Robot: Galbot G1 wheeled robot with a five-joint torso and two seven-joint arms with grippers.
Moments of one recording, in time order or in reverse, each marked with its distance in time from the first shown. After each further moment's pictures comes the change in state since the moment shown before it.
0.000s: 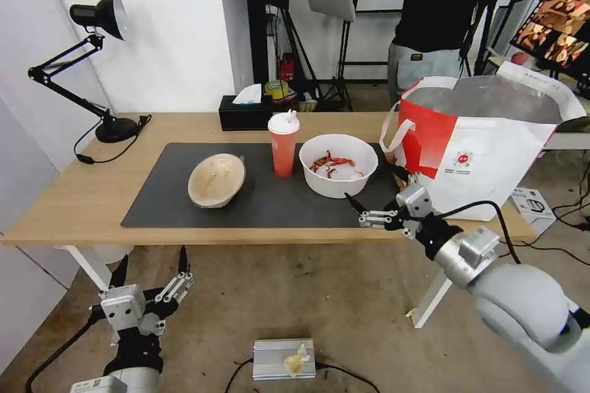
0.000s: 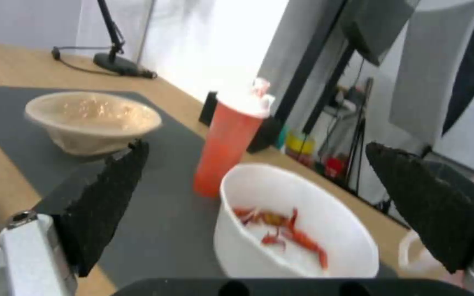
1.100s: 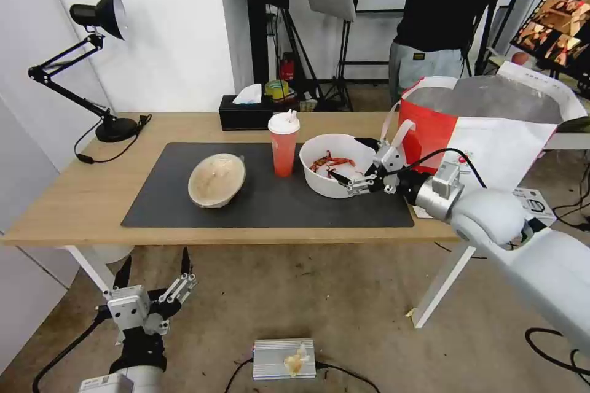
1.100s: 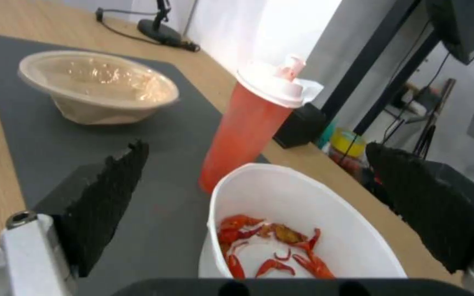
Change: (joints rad) left arm -0.022 -0.005 -0.003 0.033 0.015 -0.005 0.002; right arm 0.536 0.012 -0.341 -0.350 0.063 -0.026 -0.286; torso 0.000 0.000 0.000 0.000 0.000
